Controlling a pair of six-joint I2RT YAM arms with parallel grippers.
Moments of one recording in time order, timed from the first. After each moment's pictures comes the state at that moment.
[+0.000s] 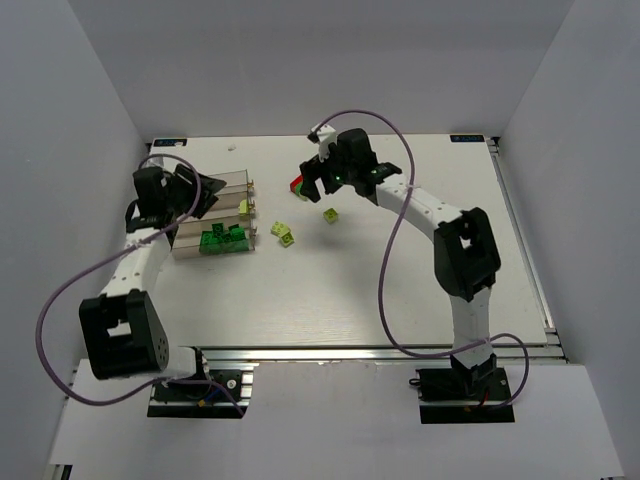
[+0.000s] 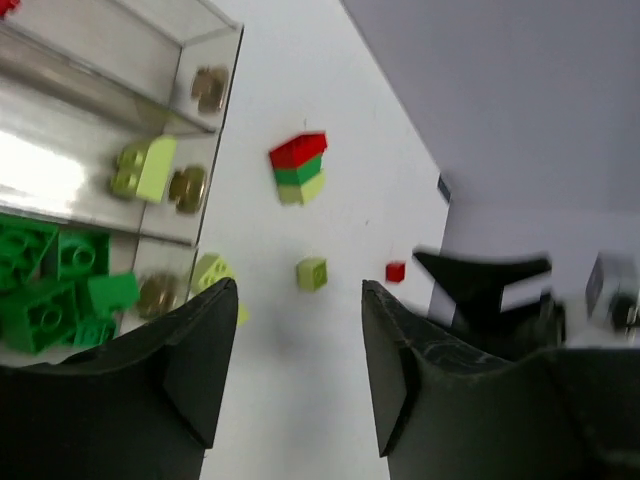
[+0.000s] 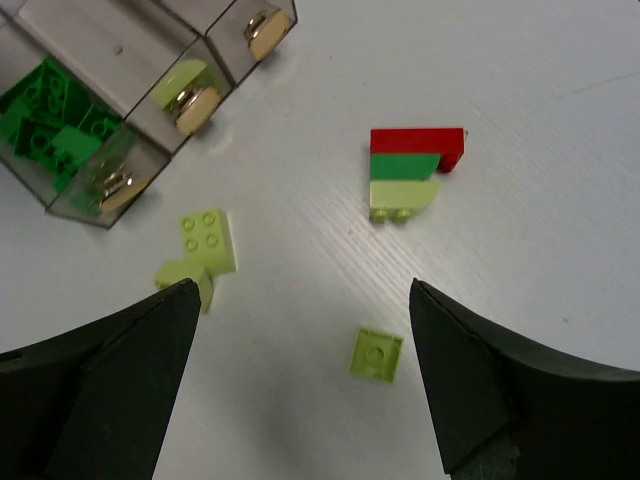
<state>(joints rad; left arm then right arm) 0.15 1.43 1.03 -0.06 0.39 -0.95 0.59 1.99 1.65 -0.18 -0.34 -0.08</state>
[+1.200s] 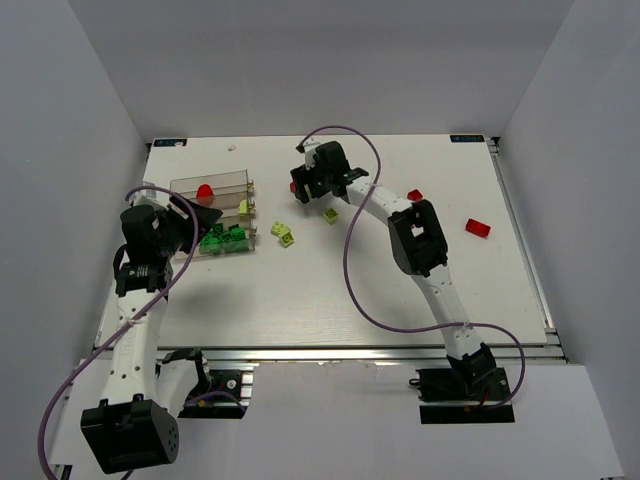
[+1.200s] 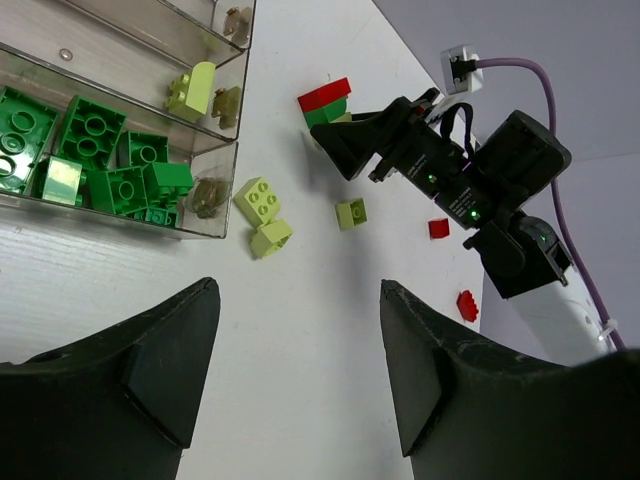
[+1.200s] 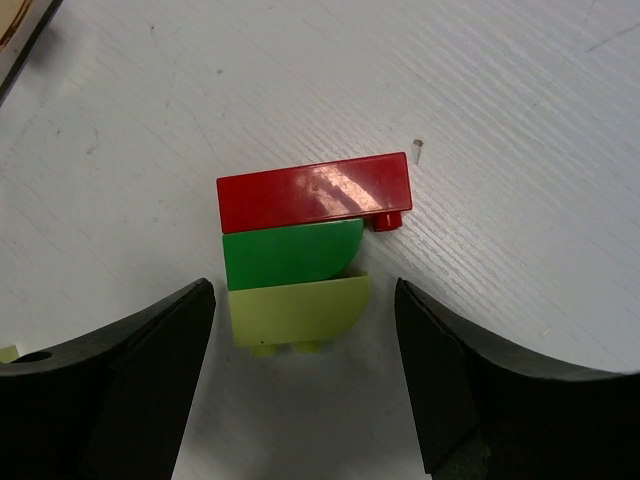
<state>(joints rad) 0.15 0.90 0.78 -0.29 0.35 -0.76 0.58 2.56 2.16 -0.23 -0.20 -0.03</state>
